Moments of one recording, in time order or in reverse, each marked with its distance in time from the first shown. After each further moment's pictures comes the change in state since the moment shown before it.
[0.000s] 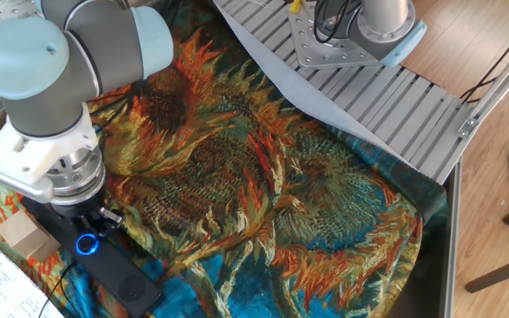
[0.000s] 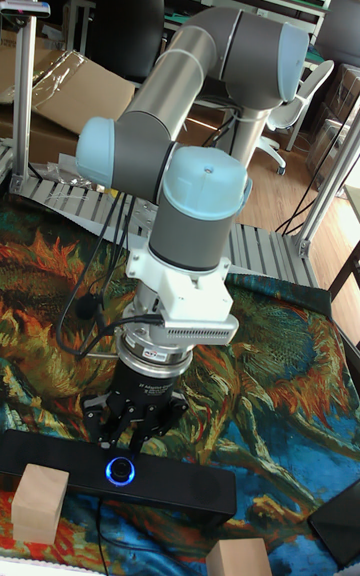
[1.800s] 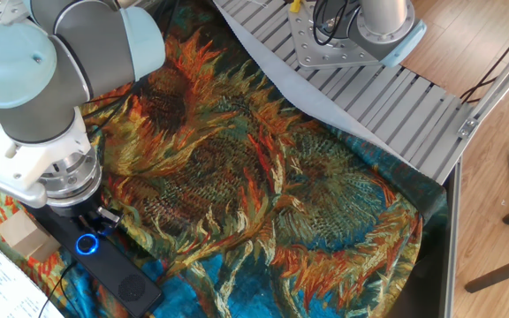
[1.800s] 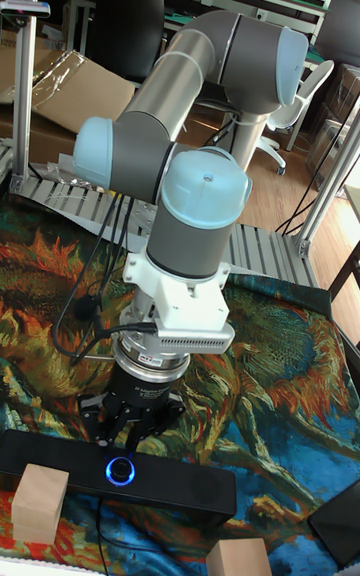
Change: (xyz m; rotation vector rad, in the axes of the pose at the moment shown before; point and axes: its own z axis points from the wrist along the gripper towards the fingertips) arm 0.000 -0.003 0.000 -0.002 0.024 0.037
